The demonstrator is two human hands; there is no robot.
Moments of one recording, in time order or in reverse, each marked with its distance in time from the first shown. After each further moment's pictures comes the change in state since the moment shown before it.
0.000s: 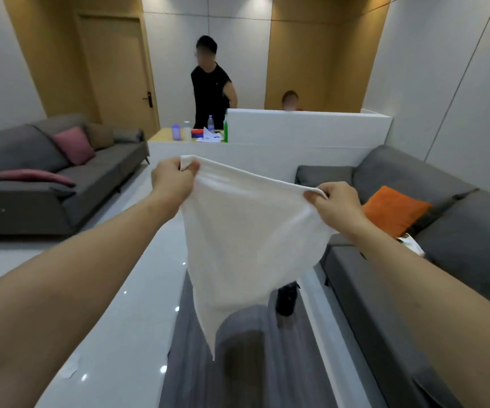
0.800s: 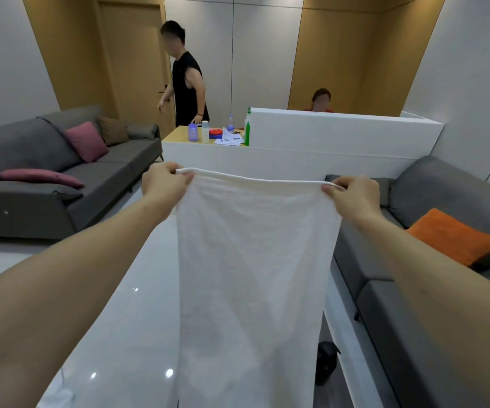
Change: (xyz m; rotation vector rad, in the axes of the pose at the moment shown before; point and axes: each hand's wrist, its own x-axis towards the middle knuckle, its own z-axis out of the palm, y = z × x) left_hand 0.258 -0.088 0.028 0.155 0.090 -0.081; right_hand 0.255 -0.008 0.133 -0.052 0.091 0.084
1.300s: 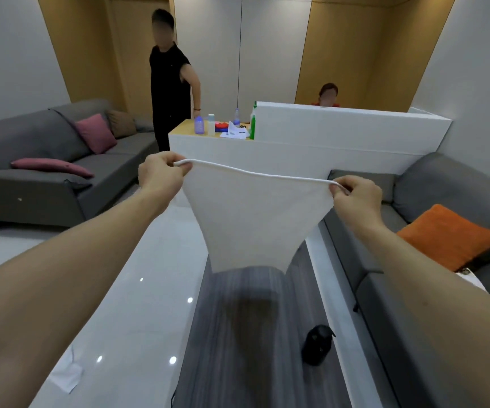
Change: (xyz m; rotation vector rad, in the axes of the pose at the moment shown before) left_hand -0.036 -0.005 -0.019 -0.054 0.071 0.045; right_hand -0.046 0.015 -0.006 0.154 0.105 -0.102
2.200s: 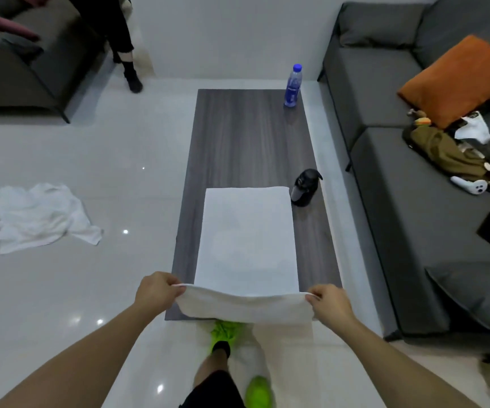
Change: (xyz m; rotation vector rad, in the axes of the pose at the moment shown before) left_hand -0.435 -0.301 -0.036 0.734 -0.832 -0.556; right_hand -0.489 0.214 -0.024 -0.396 -0.978 0.652
